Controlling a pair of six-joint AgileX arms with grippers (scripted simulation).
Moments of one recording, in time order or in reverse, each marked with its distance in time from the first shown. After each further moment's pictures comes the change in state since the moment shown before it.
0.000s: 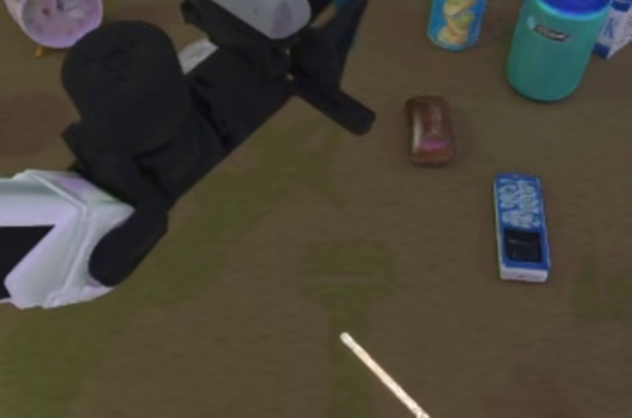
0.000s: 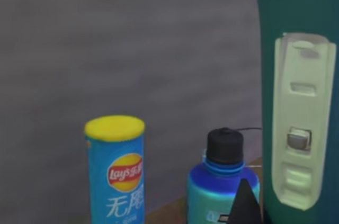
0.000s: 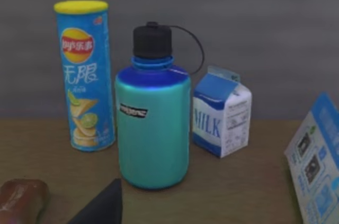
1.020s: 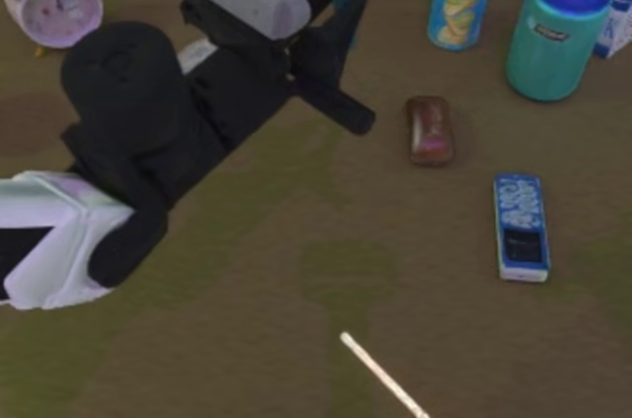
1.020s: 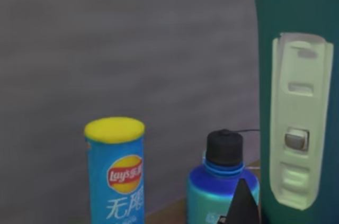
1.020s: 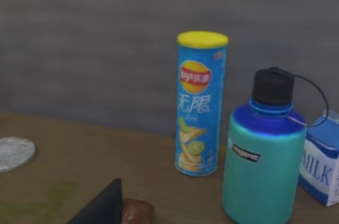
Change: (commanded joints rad) left arm 0.000 0.000 0.000 0.000 0.000 0.000; right arm 0.102 0.301 0.192 0.107 -0.160 -0.016
